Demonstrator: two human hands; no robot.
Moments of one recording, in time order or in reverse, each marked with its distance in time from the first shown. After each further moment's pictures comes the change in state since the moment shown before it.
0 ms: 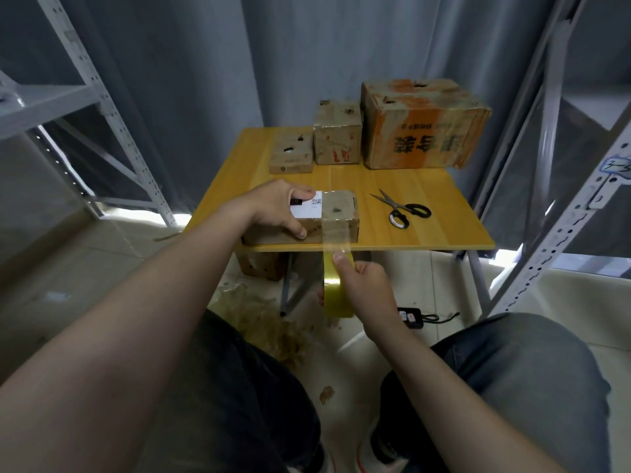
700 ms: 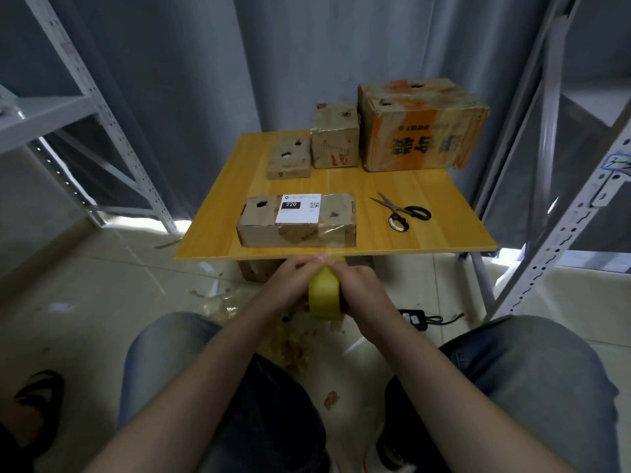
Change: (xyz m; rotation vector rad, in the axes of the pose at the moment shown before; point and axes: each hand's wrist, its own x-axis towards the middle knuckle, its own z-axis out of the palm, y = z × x) left_hand -0.100 0.077 0.097 -0.962 0.103 -0.478; right_hand 0.025 0.000 0.004 0.095 -0.072 0.261
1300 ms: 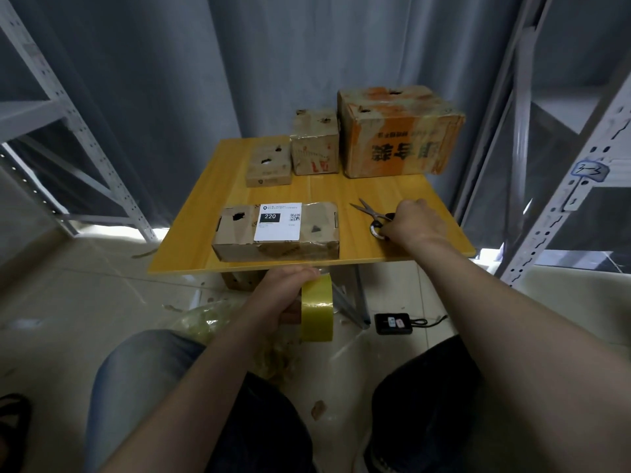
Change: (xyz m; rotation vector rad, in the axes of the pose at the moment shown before) left_hand 0.007 0.013 0.015 -0.122 -0.031 -0.058; right_hand 0.090 -0.088 -0.115 -1.180 0.433 -0.134
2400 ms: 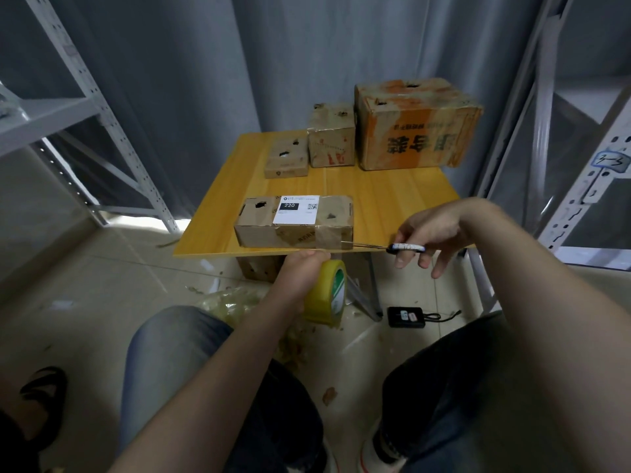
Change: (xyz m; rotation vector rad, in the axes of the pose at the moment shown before) left_hand -0.016 0.011 0.018 -0.070 0.190 -0.054; right_hand -0.029 0.022 -0.047 0.247 -0.962 -0.198
